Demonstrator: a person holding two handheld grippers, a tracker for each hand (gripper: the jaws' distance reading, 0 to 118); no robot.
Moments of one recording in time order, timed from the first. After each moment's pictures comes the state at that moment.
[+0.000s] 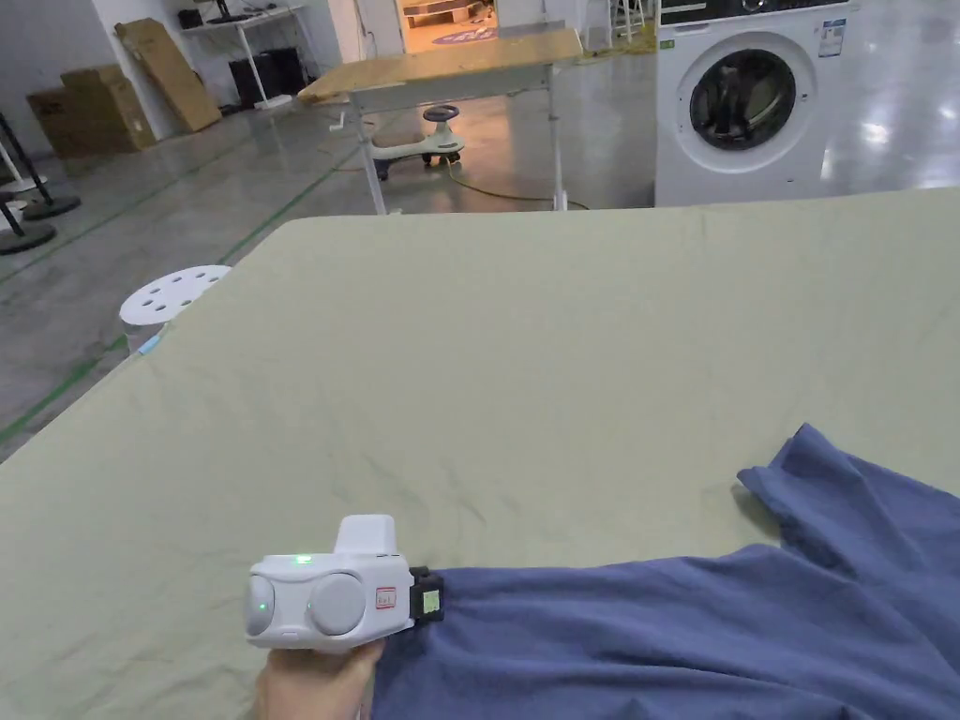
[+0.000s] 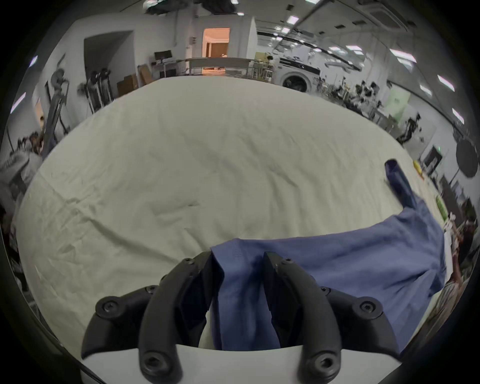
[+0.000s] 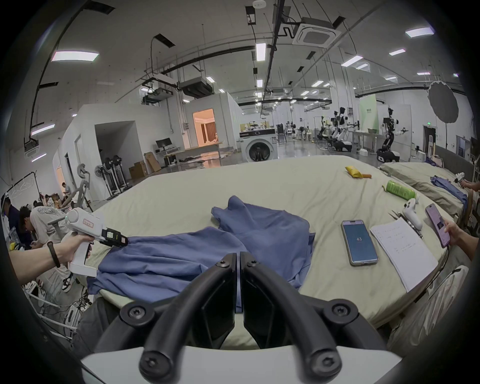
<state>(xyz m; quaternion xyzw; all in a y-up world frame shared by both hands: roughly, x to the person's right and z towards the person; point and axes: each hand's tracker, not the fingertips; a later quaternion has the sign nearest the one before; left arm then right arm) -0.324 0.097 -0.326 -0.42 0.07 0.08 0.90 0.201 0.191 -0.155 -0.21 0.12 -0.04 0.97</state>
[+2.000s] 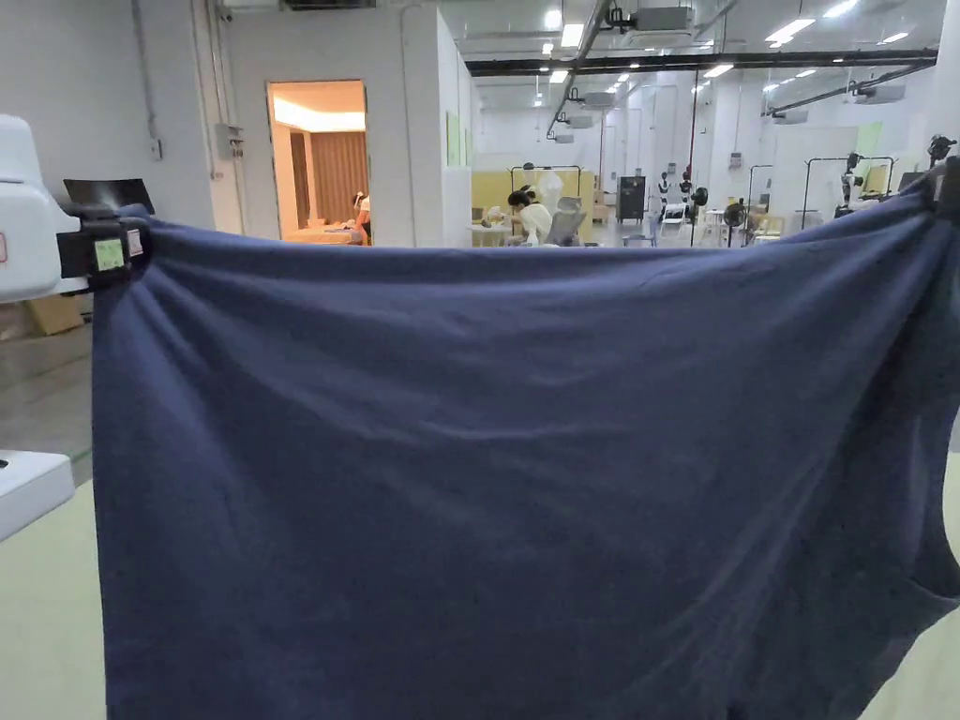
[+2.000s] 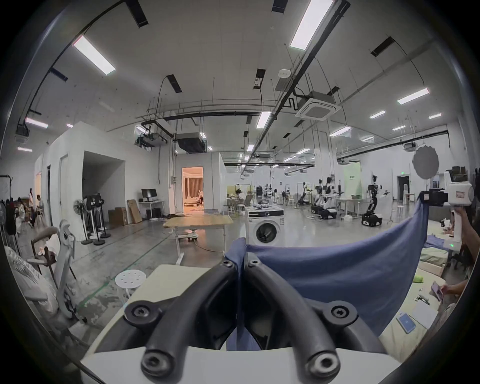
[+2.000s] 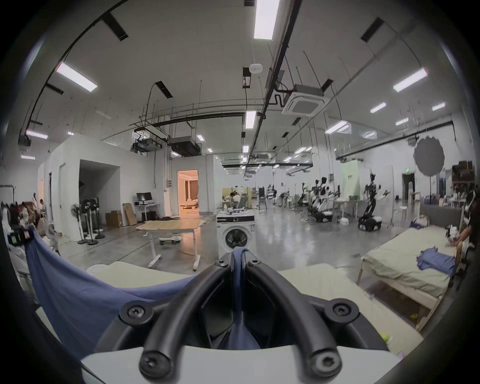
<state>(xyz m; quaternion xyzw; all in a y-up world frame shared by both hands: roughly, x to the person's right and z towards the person) -0.339 0.552 -0.302 0.00 0.03 -0.02 1.00 0.239 0.568 -0.413 0.01 0.03 0.01 1.00</state>
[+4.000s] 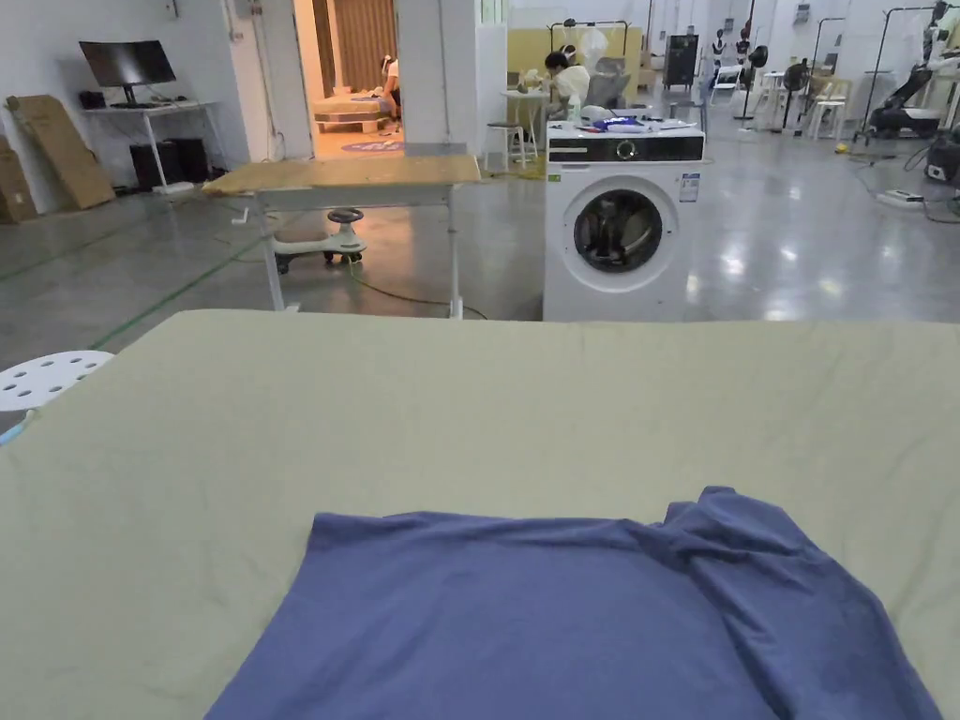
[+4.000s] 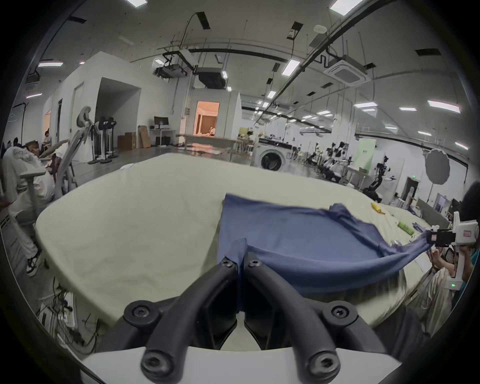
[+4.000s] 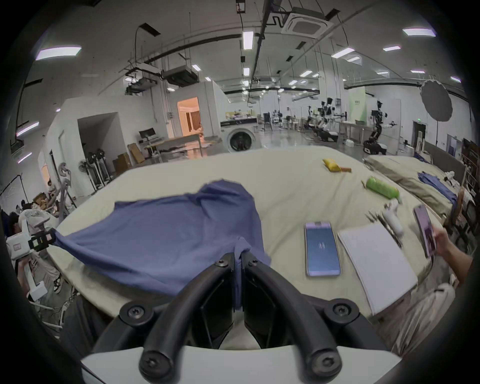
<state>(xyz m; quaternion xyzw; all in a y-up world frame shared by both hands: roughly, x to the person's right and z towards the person) -0.321 0.154 -0.105 -0.20 0.05 0.11 0.97 0.277 0.187 -0.174 -0.26 0.06 -0.03 0.96</state>
